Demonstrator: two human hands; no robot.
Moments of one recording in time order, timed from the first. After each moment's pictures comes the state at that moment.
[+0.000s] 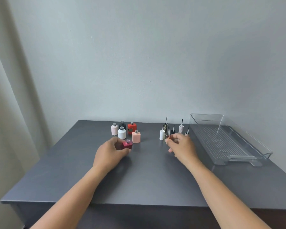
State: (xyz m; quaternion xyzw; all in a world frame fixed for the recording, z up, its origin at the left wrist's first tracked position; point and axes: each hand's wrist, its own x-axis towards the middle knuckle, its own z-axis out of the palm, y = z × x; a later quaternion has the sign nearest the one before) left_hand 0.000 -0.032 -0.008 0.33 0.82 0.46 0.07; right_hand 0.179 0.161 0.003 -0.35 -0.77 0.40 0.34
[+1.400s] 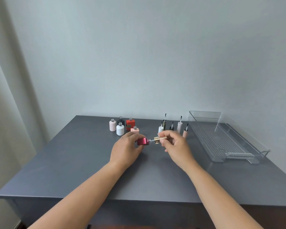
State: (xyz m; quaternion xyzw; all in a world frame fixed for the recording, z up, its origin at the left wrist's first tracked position) left_hand 0.038 0.010 -0.011 0.47 0.78 0.41 -0.07; right_hand 0.183 0.133 0.007 -0.24 -0.78 0.45 0.36
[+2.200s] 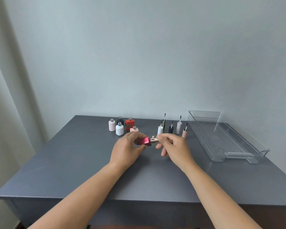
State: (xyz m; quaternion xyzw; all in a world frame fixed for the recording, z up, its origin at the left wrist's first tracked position) left_hand 0.042 0.008 -0.010 0.48 0.74 0.48 -0.03; right_hand 0.184 0.131 0.005 -0.24 -0.77 0.48 0.34
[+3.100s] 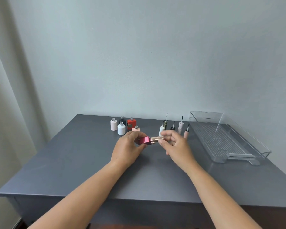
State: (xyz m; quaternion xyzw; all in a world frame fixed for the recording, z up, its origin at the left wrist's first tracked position) left_hand 0.037 0.006 -0.010 0.47 0.74 0.49 -0.02; right_hand 0.181 0.132 0.004 -0.26 -0.78 0.46 0.34
